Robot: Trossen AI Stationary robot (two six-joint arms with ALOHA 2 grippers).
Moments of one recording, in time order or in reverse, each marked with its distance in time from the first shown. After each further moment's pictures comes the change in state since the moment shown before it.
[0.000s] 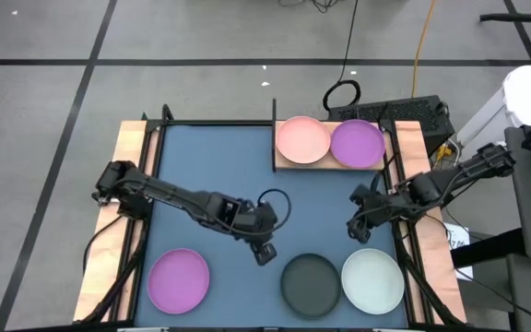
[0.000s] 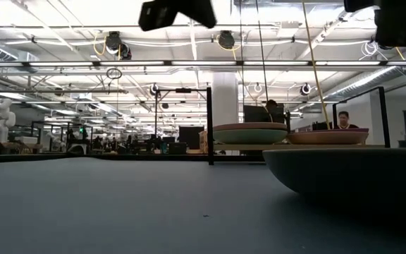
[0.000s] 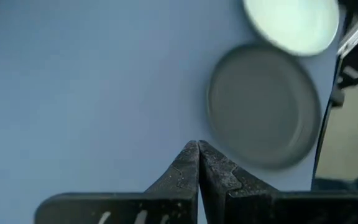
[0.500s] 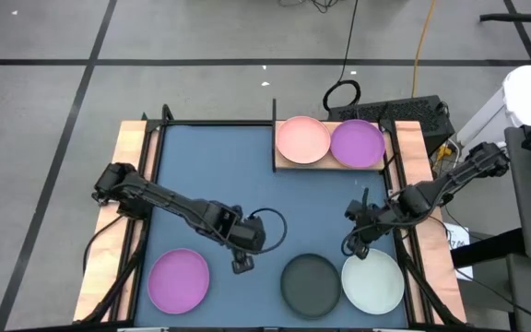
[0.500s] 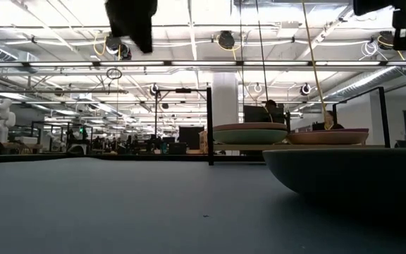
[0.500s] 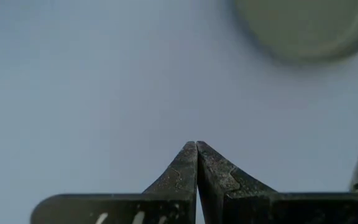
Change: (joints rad) left arm -0.044 -0.001 -0.045 -0.227 0.077 0.161; right arm 0.084 0.116 0.000 0.030 -0.110 0.057
